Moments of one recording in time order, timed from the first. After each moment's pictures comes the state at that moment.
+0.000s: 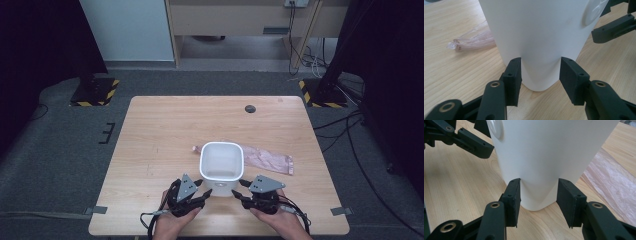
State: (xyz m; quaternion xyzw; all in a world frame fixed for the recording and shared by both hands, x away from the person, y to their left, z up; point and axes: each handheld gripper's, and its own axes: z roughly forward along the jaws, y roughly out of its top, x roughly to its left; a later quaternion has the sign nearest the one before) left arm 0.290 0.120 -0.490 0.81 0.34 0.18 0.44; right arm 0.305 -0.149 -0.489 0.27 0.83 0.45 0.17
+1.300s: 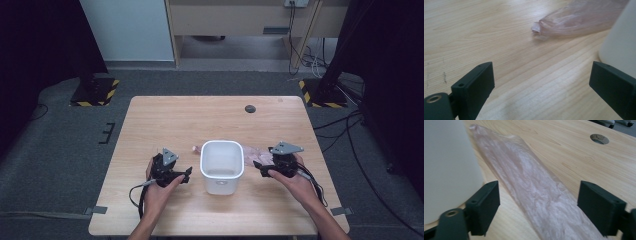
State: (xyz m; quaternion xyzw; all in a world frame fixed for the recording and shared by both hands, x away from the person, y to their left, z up) left arm 0.382 0.181 -0.511 0.78 0.44 0.23 0.37; right arm 0.405 -0.216 -0.487 0.36 0.81 0.41 0.21
